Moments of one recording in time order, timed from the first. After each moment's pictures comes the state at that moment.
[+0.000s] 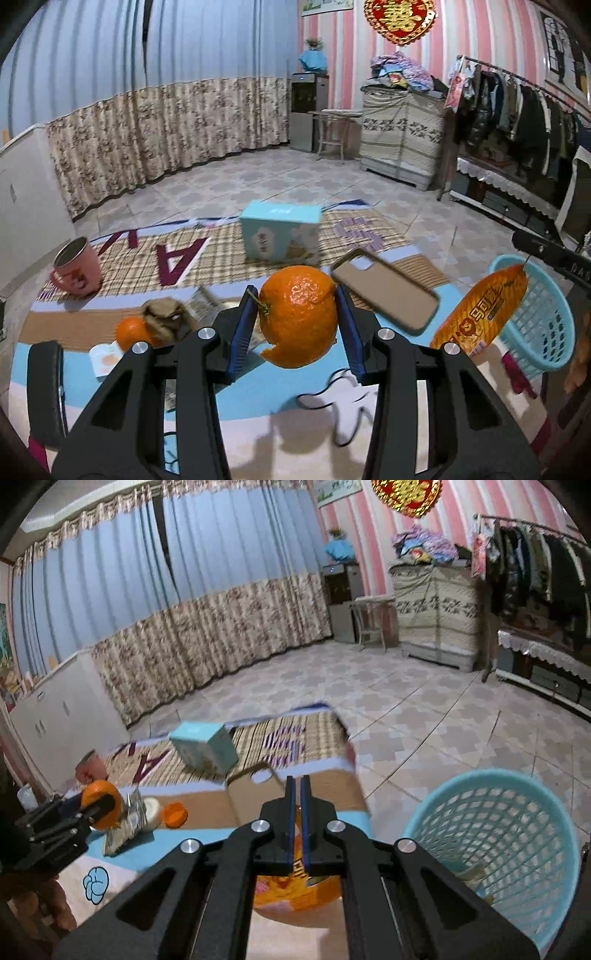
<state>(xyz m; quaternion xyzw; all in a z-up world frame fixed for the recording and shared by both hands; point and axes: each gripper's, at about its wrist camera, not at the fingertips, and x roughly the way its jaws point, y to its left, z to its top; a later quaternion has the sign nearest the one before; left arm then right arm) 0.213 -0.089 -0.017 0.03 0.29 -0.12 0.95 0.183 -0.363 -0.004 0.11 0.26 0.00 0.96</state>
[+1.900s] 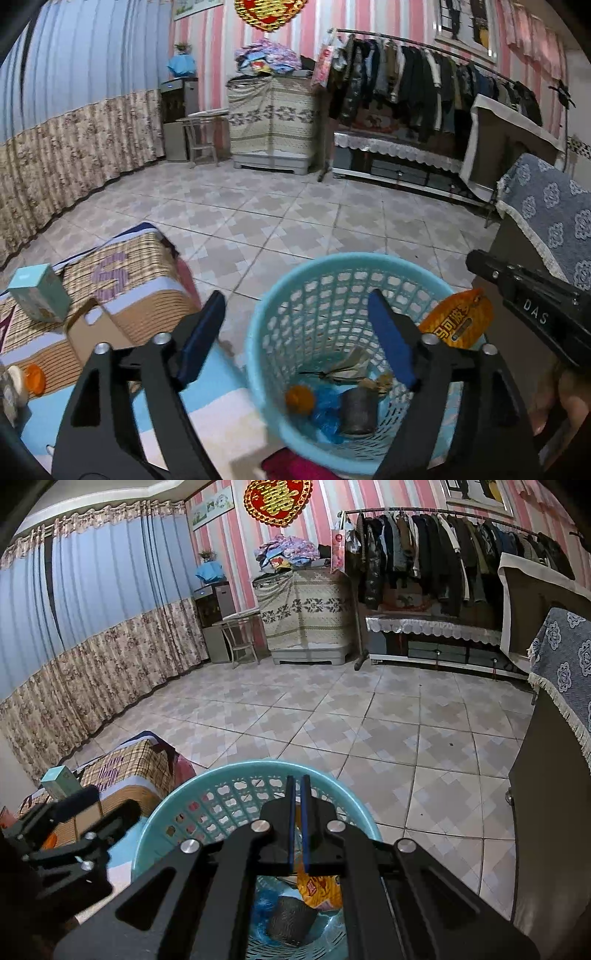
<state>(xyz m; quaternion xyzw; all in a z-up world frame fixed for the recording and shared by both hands) 0.186 -0.360 -0.036 0.09 0.28 -0.31 0.90 0.112 -0.546 -0.044 0.16 0.25 -0.22 0.93</state>
